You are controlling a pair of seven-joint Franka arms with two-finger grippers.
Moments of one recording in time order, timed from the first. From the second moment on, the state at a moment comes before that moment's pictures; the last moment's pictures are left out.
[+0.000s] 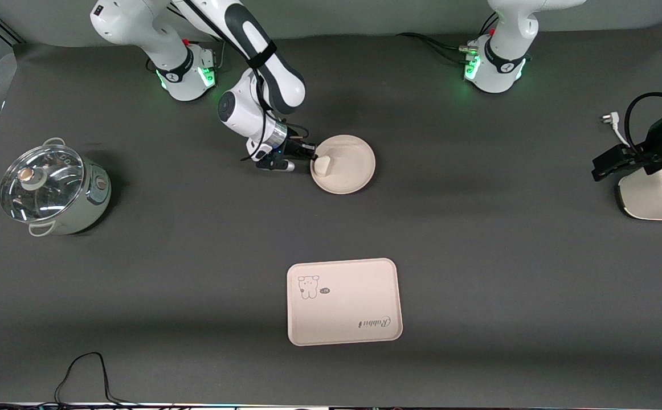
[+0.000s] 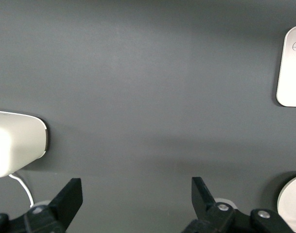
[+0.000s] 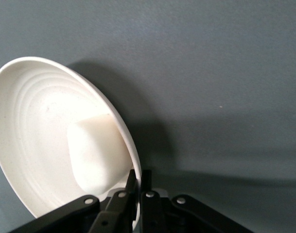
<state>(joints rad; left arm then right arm) 0.04 0.00 -0.05 -1.64 0.02 1.65 -0.13 1.00 0.38 -0.07 -2.34 1.54 2.79 -0.22</state>
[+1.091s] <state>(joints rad) 0.04 0.04 -0.05 -1.56 -0.02 1.62 -0.13 0.99 0.24 -0.57 -1.95 0.72 2.00 0.17</state>
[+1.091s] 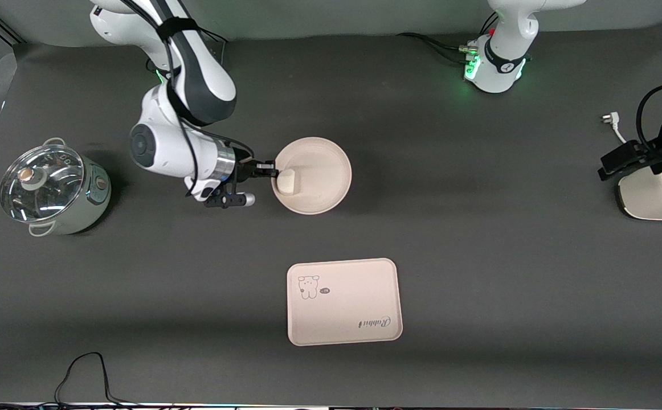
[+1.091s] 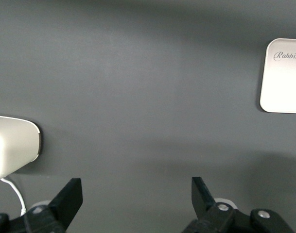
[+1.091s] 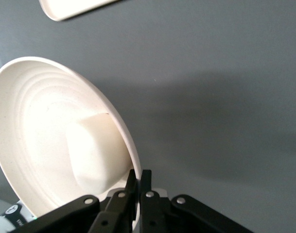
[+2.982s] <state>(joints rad) 0.04 0.08 -0.05 -1.58 0.01 1.68 -0.13 0.67 1.10 -0.34 -1.12 0.95 2.26 0.26</state>
